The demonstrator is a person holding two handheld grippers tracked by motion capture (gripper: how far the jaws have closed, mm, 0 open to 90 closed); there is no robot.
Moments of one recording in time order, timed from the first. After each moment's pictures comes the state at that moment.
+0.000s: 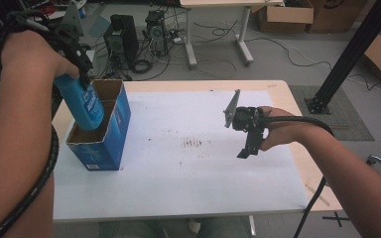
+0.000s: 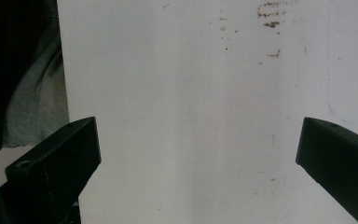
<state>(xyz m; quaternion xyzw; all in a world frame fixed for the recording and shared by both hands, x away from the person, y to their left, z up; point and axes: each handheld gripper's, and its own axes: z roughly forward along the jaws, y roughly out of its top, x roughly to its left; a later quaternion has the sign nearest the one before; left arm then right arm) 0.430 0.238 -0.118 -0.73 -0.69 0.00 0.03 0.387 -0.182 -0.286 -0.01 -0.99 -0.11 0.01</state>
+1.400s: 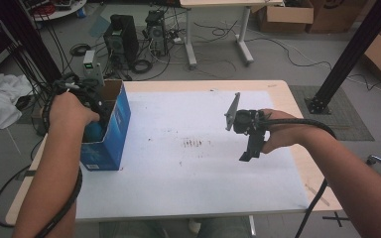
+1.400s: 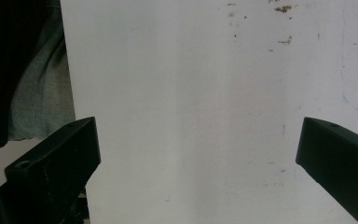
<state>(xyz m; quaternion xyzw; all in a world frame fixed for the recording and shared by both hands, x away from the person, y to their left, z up) 0.444 0.243 -0.268 -0.74 -0.67 0.01 0.04 0.382 -0.184 -0.291 -0.02 -1.00 -0.09 0.02</state>
